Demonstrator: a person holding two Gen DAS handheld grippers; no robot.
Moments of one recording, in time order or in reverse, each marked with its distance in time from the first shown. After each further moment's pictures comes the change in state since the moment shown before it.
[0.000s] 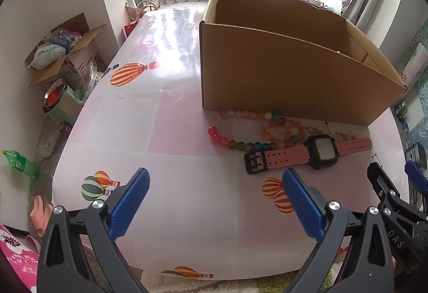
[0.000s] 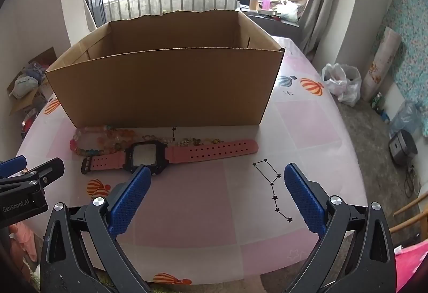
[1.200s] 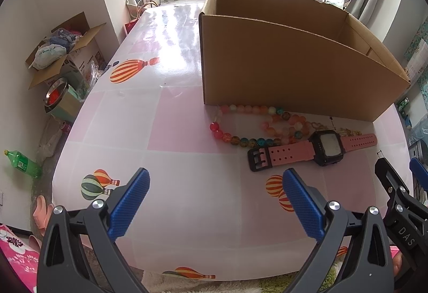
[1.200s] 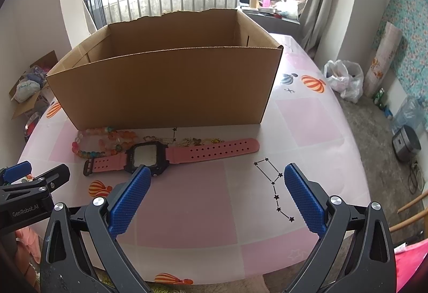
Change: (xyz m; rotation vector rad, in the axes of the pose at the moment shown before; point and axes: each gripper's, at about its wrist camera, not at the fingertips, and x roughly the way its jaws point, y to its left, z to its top) left arm 0.005 0.001 -0.001 0.007 0.017 0.027; right arm 0.002 -0.001 0.001 0.022 -0.007 0.023
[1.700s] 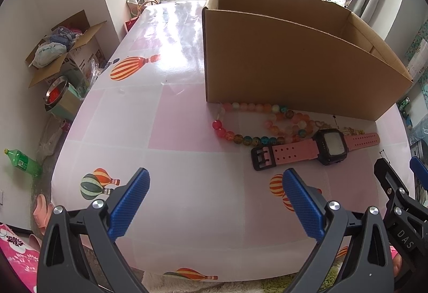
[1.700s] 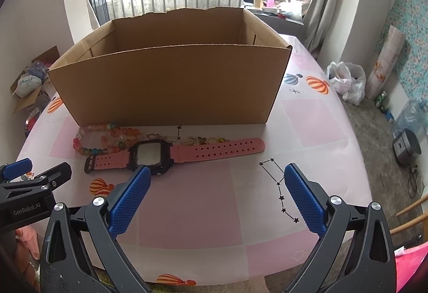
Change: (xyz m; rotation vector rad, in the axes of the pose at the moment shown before) left arm 0.005 0.001 0.000 -0.006 0.010 0.003; right arm 0.002 0.006 -0.001 -0.021 0.008 0.007
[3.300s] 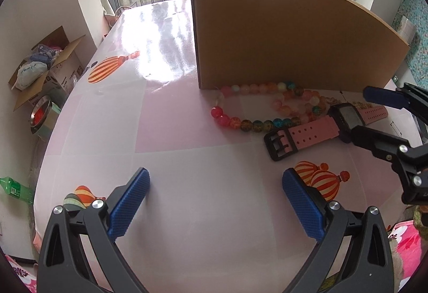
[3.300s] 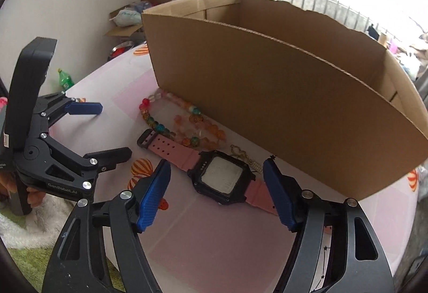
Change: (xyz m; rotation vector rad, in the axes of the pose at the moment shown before) left arm 0.037 0.009 -0.013 0.131 -0.043 -0.065; right arm 0.044 0.048 0.022 -0.531 0.054 0.483
